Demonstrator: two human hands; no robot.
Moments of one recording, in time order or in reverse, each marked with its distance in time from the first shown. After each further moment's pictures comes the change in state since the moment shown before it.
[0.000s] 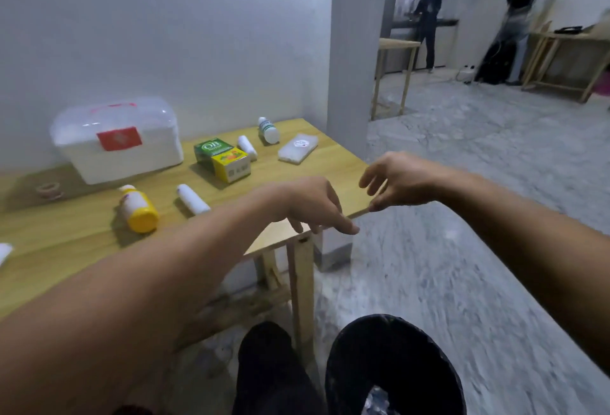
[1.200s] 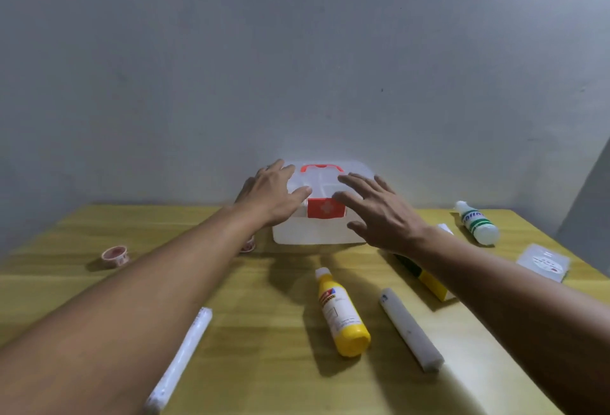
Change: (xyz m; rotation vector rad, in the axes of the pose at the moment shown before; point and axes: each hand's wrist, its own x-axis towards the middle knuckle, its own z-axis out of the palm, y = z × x) left_hand -0.056 -0.332 -0.193 0.153 0.872 -0.421; right_hand 0.277 -0.283 0.094 -0.431 0.544 -0.902
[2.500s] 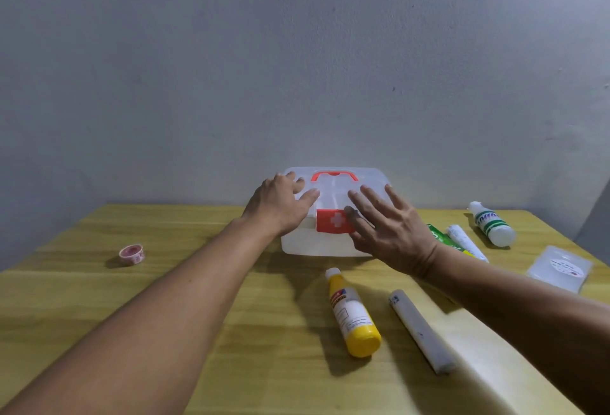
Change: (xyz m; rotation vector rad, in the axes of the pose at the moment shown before) left_hand -0.018 0.004 0.003 -0.177 0.044 -0.068; right_hand -0.020 -0.007 0.019 -0.245 0.342 -0.243
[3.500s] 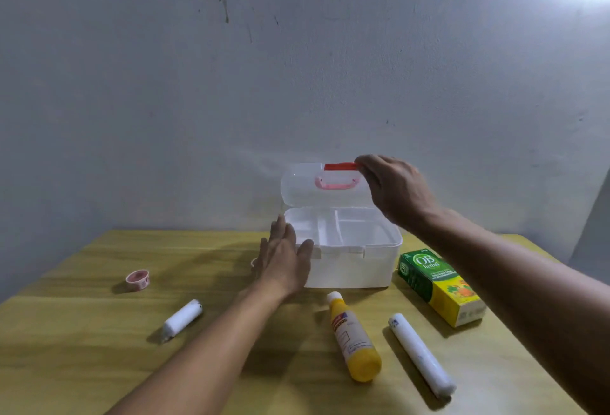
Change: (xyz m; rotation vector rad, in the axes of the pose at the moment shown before) left_hand -0.032 -0.014 0.031 -0.061 -0.069 -0.146; right_hand 0.076 0.052 -0.043 0.383 0.097 0.507
